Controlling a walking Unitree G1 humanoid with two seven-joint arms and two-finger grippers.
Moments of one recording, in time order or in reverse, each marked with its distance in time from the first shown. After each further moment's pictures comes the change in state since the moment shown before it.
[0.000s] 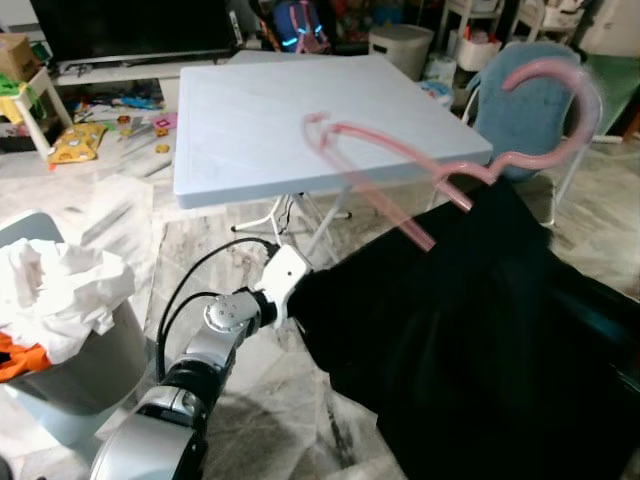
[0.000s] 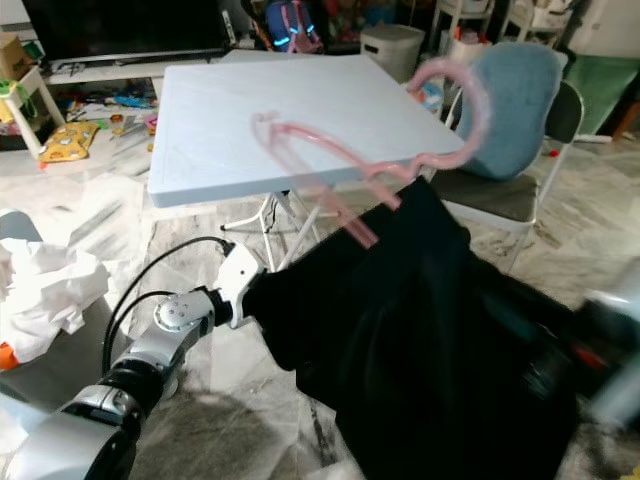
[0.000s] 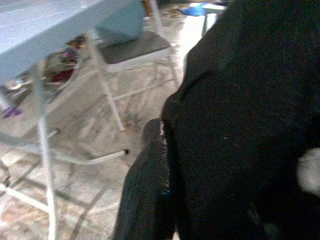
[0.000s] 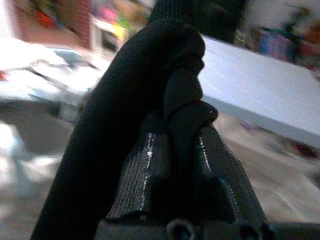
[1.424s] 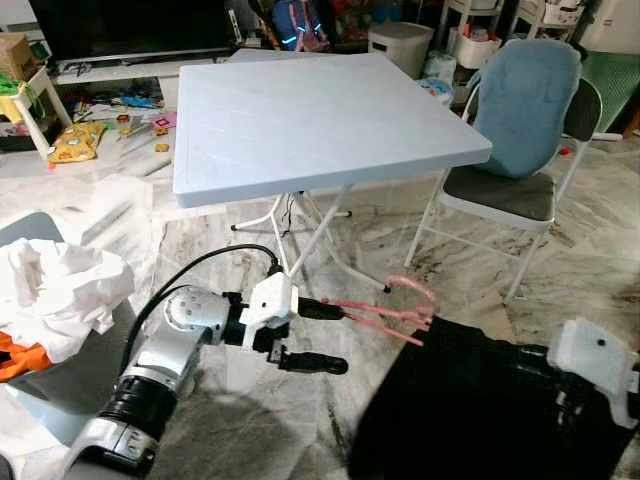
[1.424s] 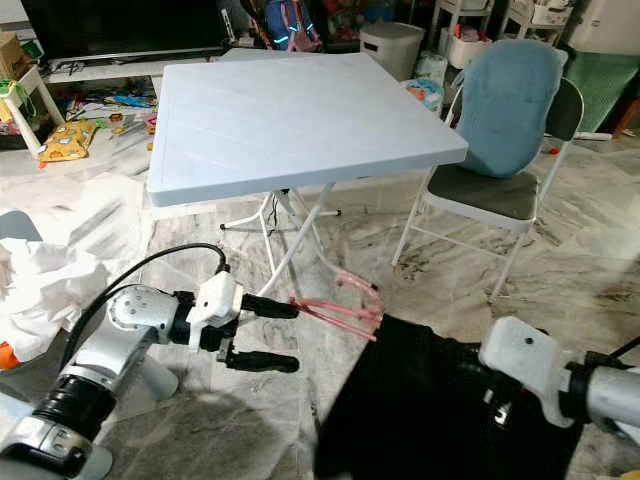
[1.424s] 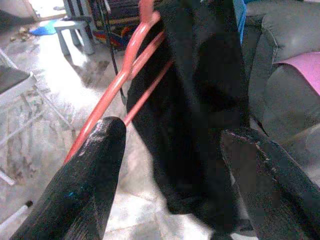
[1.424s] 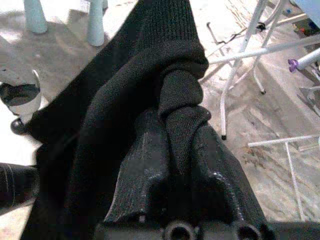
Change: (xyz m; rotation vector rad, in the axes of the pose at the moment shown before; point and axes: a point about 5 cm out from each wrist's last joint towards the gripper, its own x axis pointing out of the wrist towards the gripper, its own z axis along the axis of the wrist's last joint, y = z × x) left arm -0.050 -0.014 0.028 0.115 -0.048 -0.606; right arm 0.018 -0.025 -0.084 -0.314 0.413 0.327
